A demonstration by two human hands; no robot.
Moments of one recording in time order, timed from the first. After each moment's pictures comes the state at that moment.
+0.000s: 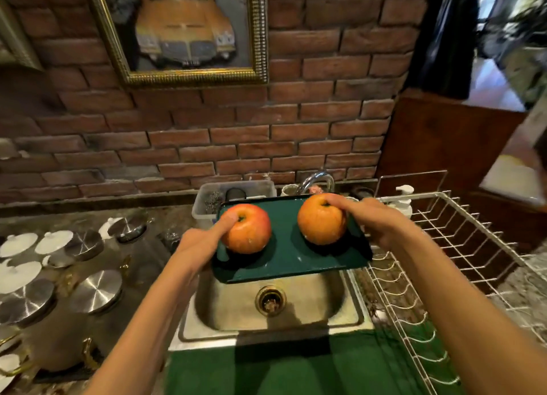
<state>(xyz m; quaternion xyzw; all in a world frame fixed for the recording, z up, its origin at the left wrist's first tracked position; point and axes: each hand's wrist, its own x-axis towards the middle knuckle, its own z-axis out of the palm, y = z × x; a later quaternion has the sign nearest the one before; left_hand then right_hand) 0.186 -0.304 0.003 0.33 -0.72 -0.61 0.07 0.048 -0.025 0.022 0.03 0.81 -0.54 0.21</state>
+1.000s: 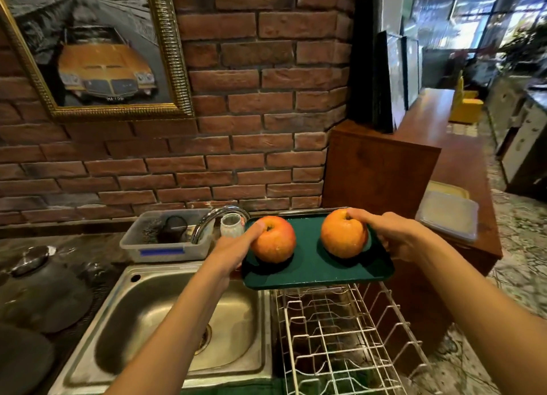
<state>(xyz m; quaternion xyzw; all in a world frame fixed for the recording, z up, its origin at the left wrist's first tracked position) 0.031 -0.032 0.014 0.28 -0.72 -0.64 0.02 -0.088 0.248 0.053 0.05 0.83 -0.50 0.24</state>
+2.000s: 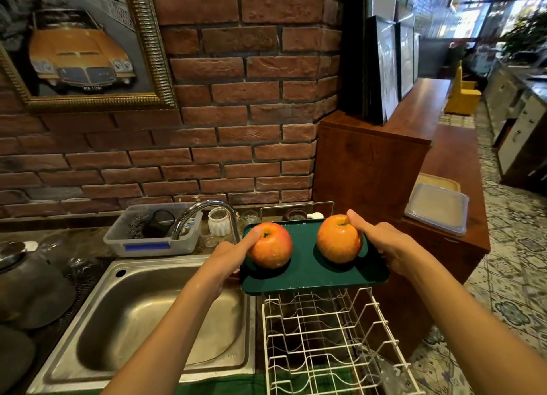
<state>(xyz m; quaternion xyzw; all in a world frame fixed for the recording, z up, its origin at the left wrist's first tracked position) 0.016 -0.003 -0.011 0.28 -0.74 -0.61 -0.03 -0.092 0.276 0.023 0.07 0.83 -0.51 0.23</state>
